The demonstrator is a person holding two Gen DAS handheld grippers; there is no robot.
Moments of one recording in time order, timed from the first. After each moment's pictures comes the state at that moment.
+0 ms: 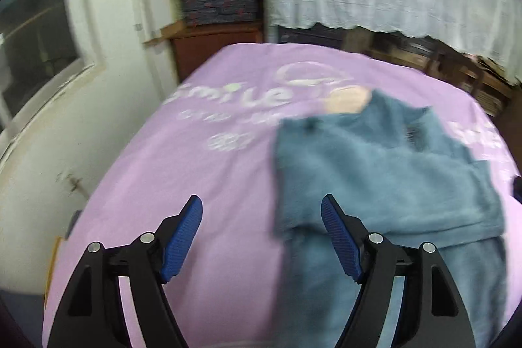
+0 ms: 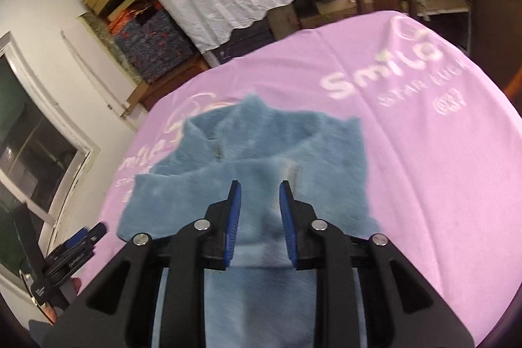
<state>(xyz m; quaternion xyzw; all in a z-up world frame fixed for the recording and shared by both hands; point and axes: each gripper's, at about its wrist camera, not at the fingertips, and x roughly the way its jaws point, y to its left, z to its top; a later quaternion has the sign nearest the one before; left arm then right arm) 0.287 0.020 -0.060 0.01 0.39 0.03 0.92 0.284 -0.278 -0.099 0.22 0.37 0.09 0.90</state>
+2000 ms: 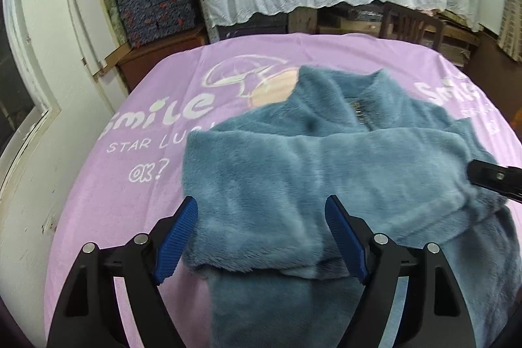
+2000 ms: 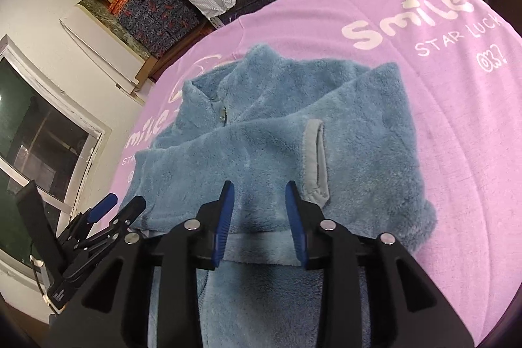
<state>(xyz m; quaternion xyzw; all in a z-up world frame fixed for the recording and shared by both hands) 0.311 -0.040 -0.092 0.09 0.39 -0.05 0.92 0.298 -0.287 -0.153 0.26 0.43 0.11 0.86</state>
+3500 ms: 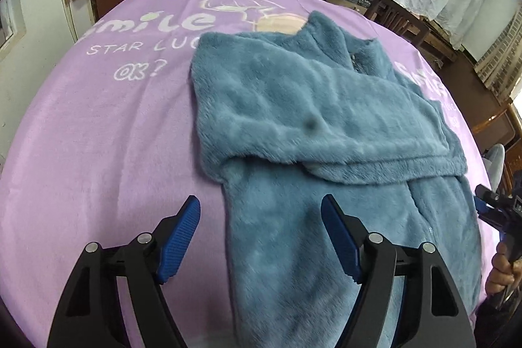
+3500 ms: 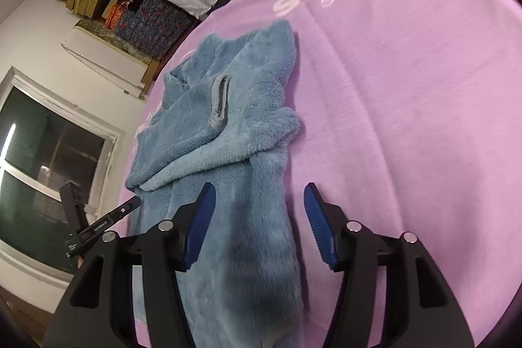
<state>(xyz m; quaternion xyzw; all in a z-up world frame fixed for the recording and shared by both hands) 0.292 0.036 -0.122 -0.05 0.49 -0.13 0.86 0.232 -0.376 -0.182 0.34 0.44 0.16 0.81</state>
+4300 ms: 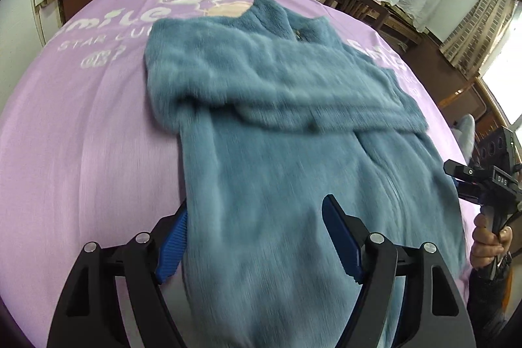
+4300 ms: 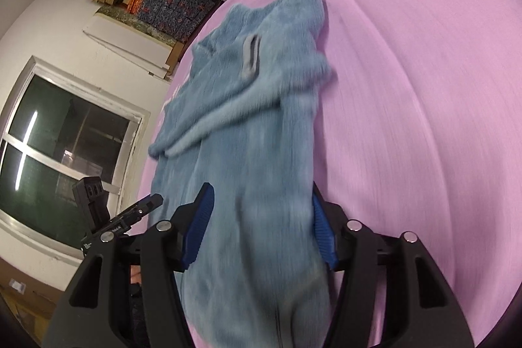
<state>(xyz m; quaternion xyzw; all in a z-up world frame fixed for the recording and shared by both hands) 0.236 0.014 -0.127 -0.04 0.49 -0.21 0.85 0.178 -0.357 -0.186 0.34 0.46 0.21 0.79</state>
